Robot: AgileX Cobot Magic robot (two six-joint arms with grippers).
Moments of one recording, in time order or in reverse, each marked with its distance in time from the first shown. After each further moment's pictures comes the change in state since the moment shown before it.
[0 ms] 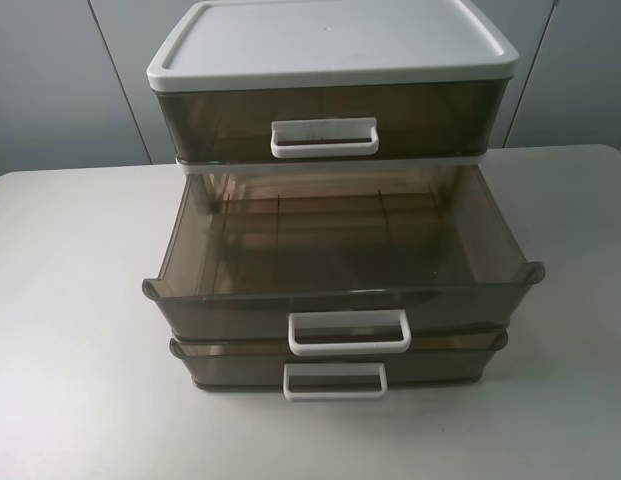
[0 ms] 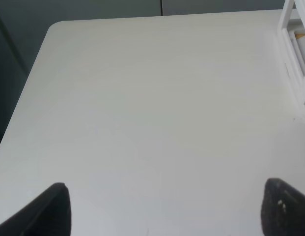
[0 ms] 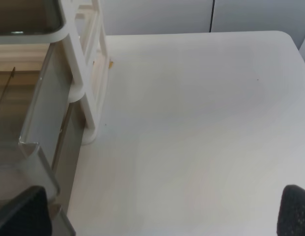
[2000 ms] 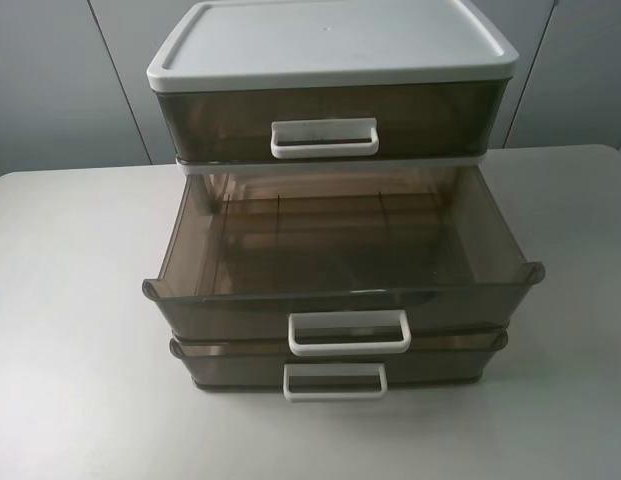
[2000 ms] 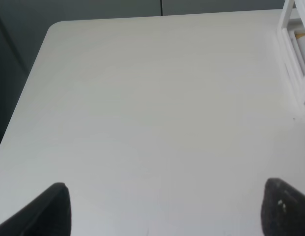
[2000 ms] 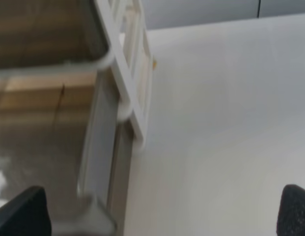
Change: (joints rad) left arm 0.000 0.000 0.000 0.000 0.000 0.000; right arm 0.000 0.390 -0.150 0.156 -0.136 -0.007
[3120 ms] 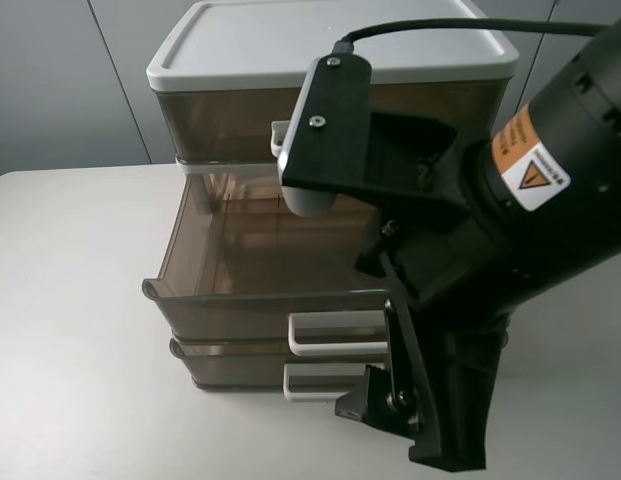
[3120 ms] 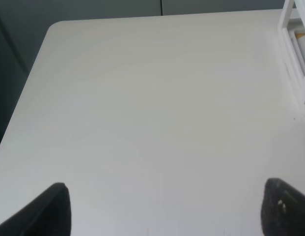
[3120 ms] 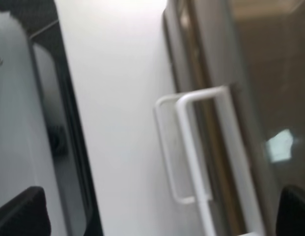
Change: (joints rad) left arm 0.000 0.000 0.000 0.000 0.000 0.000; right arm 1.088 0.880 -0.269 -0.093 -0.021 -0.334
